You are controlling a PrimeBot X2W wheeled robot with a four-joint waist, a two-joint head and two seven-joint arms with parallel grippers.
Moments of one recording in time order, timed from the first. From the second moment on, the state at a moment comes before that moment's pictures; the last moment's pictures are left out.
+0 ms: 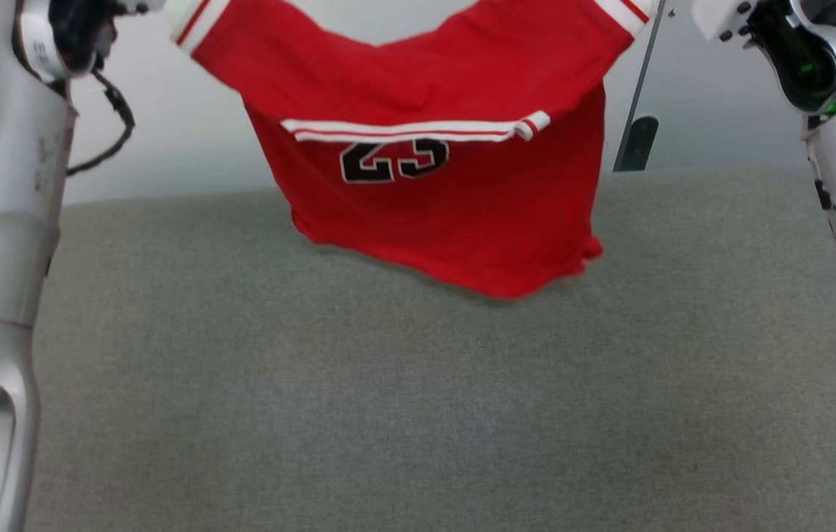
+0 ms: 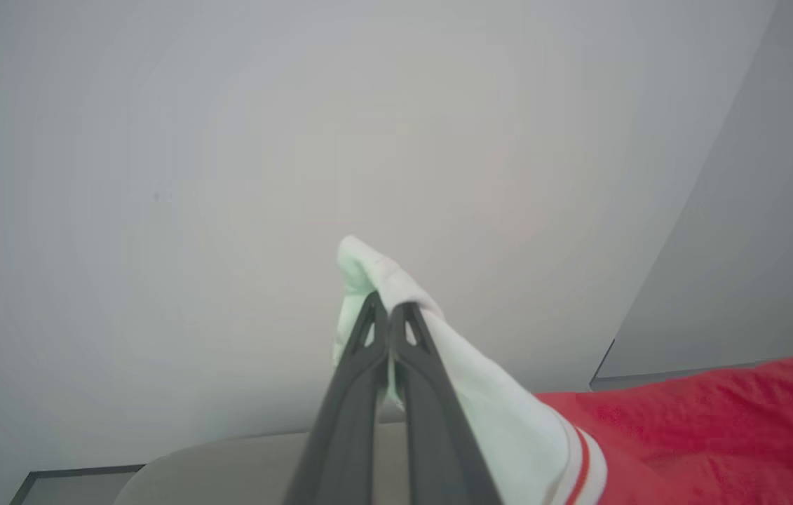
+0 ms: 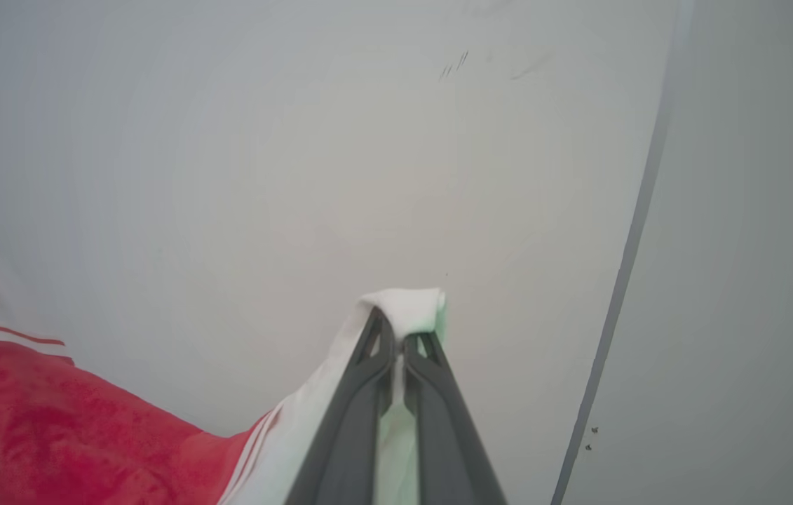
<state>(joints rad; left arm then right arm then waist) -1.37 0.37 -0.41 0.81 -0.59 0.07 0.48 -1.30 -0.20 0.36 0.78 0.53 0.13 0.14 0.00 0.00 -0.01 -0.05</state>
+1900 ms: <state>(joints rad) -1.70 0.21 -0.46 1.28 -0.57 -0.12 -0.01 -1.49 -0.32 0.56 0.92 0.44 0.13 -0.17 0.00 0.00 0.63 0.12</state>
